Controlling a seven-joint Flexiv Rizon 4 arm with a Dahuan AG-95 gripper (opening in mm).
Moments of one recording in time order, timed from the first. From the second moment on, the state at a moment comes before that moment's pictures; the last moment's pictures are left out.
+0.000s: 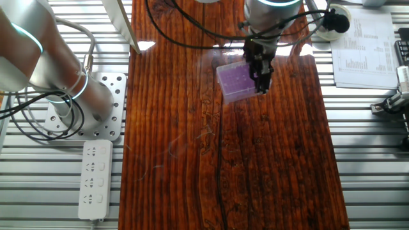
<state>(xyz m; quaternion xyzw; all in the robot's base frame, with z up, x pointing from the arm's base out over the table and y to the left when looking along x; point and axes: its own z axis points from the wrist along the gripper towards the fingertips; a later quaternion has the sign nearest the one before) 0.486 0.028 0.129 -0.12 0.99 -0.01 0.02</state>
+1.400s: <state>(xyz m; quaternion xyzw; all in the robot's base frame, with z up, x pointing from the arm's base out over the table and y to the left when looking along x) 0.511 0.025 0.093 -0.11 0.99 0.00 0.01</state>
